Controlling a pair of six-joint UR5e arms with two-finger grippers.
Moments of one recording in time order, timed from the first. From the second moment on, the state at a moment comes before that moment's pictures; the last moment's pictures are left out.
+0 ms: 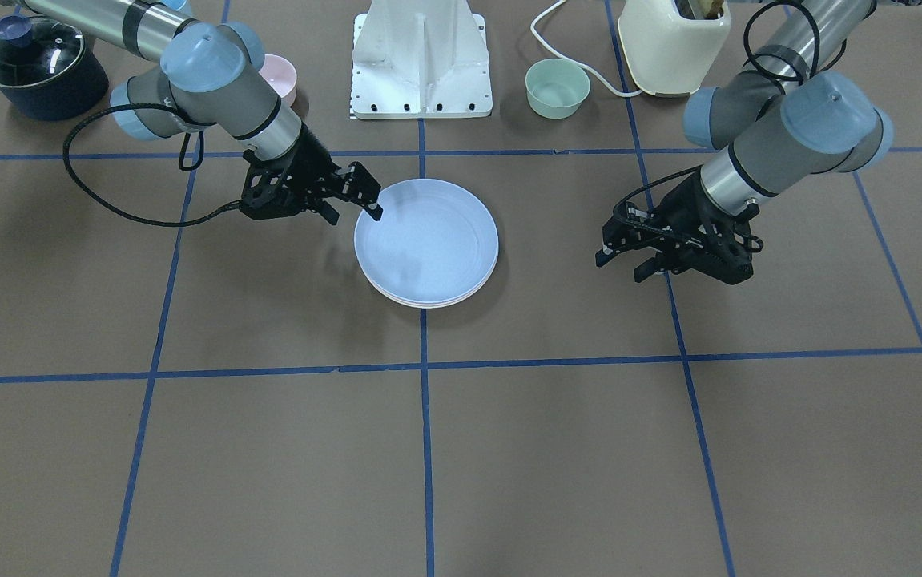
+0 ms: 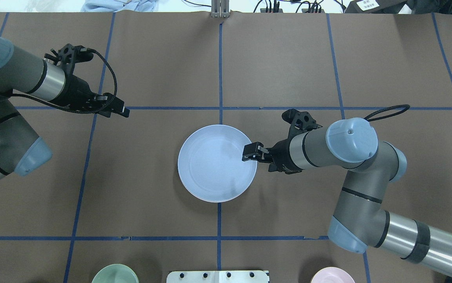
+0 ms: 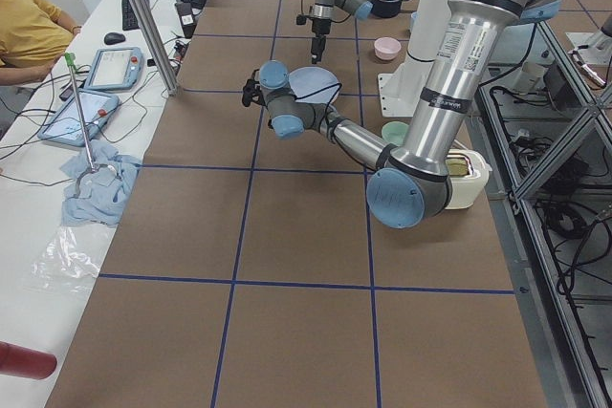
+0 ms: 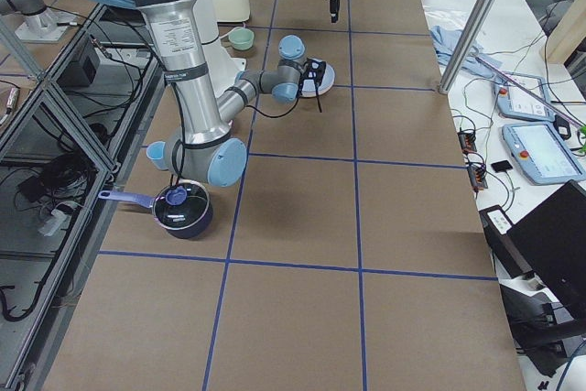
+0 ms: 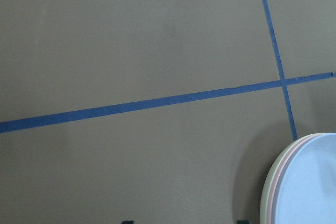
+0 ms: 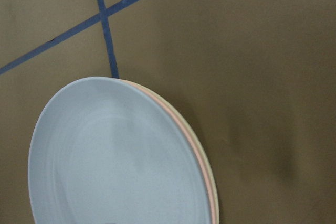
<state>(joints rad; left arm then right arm) -0.87 -1.91 -1.64 -2.29 -2.29 -1.03 0.51 -1.22 1.76 -0.89 1.92 1.63</state>
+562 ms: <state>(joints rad) -0.96 -1.82 -1.65 -2.28 -2.31 -0.83 0.67 -1.36 1.80 -0.89 2.07 1.49</state>
